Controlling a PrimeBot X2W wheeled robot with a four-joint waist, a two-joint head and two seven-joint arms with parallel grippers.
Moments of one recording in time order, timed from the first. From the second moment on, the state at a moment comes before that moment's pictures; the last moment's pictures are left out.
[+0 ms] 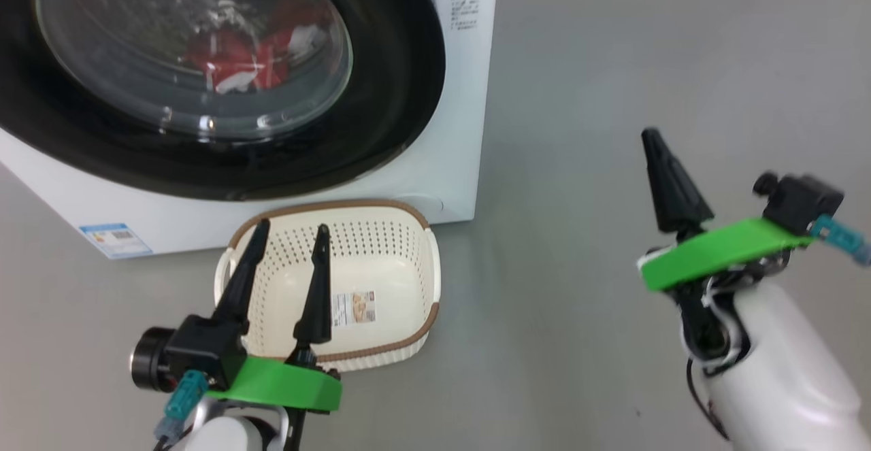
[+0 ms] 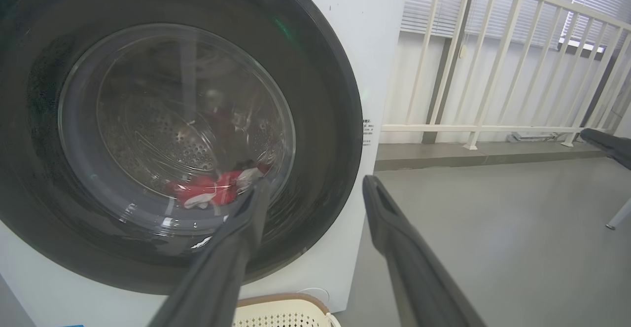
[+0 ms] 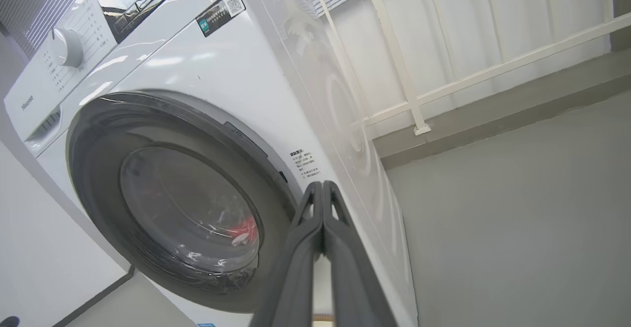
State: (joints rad) left arm -0.25 0.04 -0.19 0.16 -0.21 0.03 -0.25; right arm -0.44 -0.08 0.15 0.41 0.74 0.13 -0.21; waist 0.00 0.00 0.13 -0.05
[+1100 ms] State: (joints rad) left arm -0.35 0.04 -0.26 -0.08 -0.18 0.07 -0.26; right arm -0.79 -0.21 0.02 0.28 1.74 0.13 0.32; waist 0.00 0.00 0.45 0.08
